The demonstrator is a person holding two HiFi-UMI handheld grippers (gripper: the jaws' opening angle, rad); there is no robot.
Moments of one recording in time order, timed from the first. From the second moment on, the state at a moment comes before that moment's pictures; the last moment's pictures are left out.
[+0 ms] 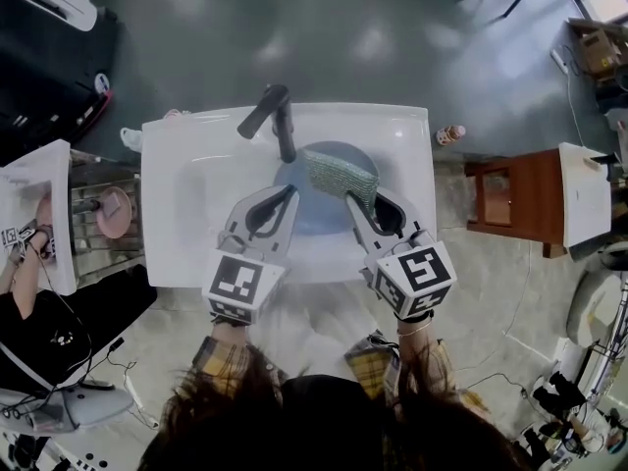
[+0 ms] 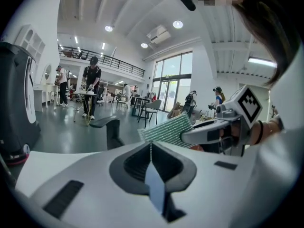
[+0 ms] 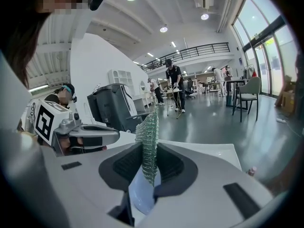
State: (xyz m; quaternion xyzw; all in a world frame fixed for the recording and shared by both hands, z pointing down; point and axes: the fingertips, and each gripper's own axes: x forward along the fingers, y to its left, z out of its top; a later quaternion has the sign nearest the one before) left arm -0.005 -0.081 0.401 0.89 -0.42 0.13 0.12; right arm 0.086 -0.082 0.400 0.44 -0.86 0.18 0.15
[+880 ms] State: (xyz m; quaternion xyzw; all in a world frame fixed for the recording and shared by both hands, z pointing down) left arm -0.007 -0.102 0.502 0.86 -0.43 0.17 0.19; right arm 0.098 -0.108 0.488 0.44 -0.84 0.26 0.18
